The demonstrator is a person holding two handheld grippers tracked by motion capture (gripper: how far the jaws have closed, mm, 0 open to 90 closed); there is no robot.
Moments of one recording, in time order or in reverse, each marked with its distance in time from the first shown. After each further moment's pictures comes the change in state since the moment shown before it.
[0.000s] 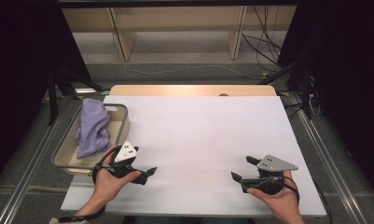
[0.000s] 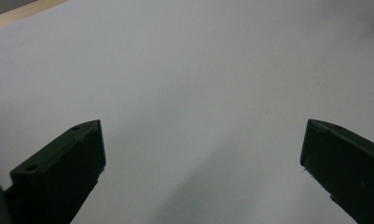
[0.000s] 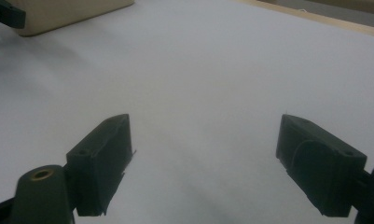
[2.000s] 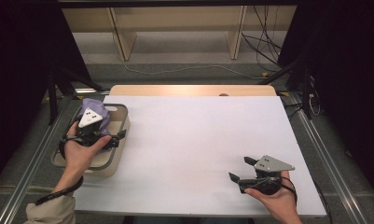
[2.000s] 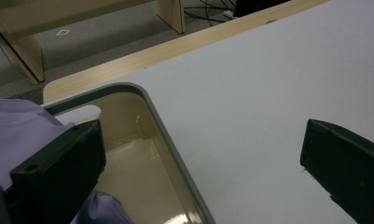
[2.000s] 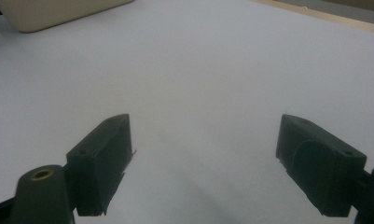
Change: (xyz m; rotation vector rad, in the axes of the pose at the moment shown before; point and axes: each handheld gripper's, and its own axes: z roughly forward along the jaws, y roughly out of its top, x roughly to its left) left arm 0.097 0.042 -0.053 -0.083 0.283 -0.131; right arm 0.005 0.001 0.004 0.012 -0.002 -0.003
